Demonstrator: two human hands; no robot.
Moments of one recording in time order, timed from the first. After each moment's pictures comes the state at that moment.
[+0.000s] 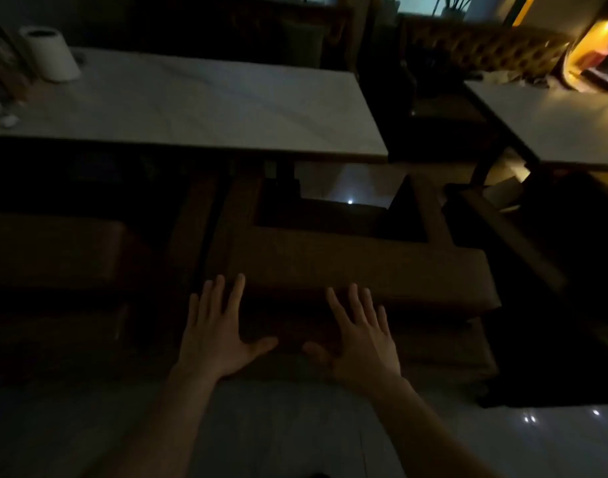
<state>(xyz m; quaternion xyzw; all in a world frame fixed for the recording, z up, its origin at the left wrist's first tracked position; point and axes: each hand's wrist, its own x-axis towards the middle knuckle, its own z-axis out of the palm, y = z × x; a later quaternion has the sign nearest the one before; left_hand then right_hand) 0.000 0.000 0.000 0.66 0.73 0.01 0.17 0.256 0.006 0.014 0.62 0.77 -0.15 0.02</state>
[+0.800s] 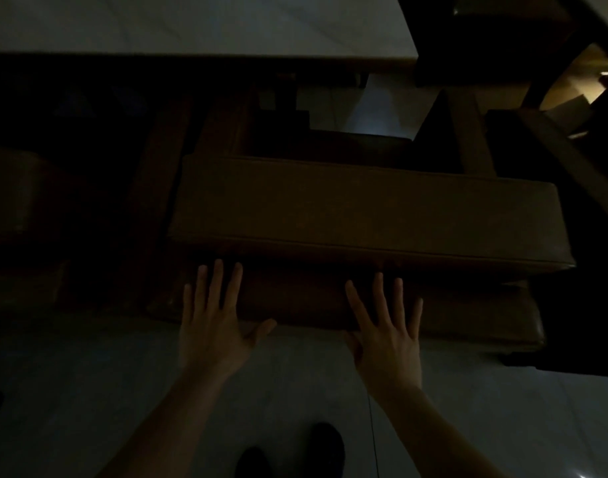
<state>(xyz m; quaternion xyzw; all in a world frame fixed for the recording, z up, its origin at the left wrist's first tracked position) 0.053 0.000 -0.141 0.66 0.75 0.04 0.06 0.327 0.008 -0.137 0.64 0.77 -0.08 0.03</state>
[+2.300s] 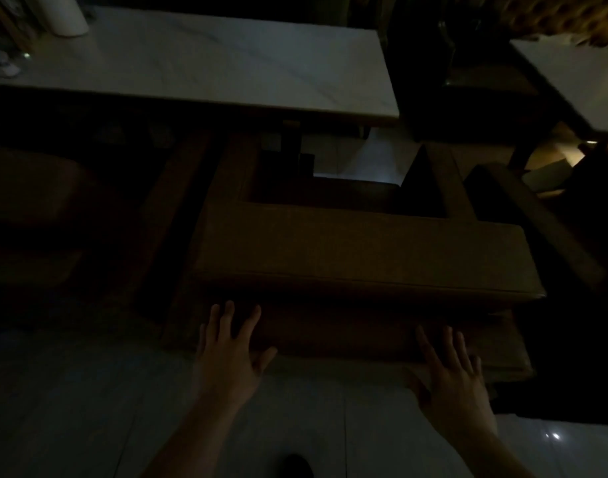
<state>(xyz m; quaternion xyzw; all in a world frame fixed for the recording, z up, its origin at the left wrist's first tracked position) 0.142 -0.059 -0.136 0.62 0.77 0.09 0.09 0.498 -0.021 -0.096 0.69 0.71 -0.12 0.11</state>
